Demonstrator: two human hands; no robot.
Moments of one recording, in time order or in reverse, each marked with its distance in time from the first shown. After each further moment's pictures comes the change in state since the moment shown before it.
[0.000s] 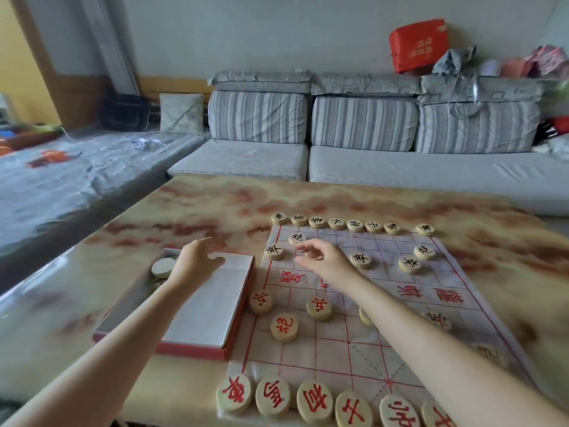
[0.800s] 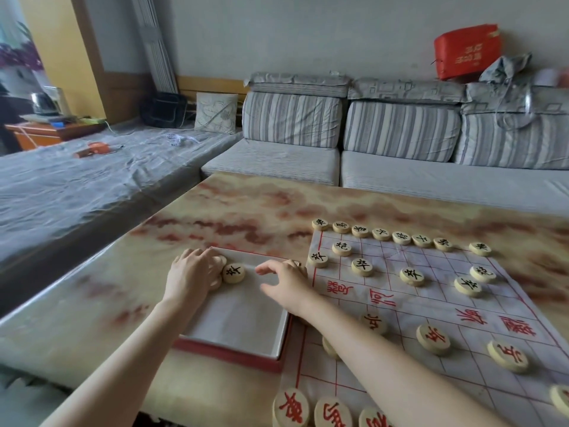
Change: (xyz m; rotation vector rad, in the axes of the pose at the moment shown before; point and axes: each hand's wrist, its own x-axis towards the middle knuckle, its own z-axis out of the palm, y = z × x) left_hand -0.008 -0.091 -0.030 0.359 0.159 0.025; right_hand 0.035 -0.040 0.143 -0.390 -0.159 -0.135
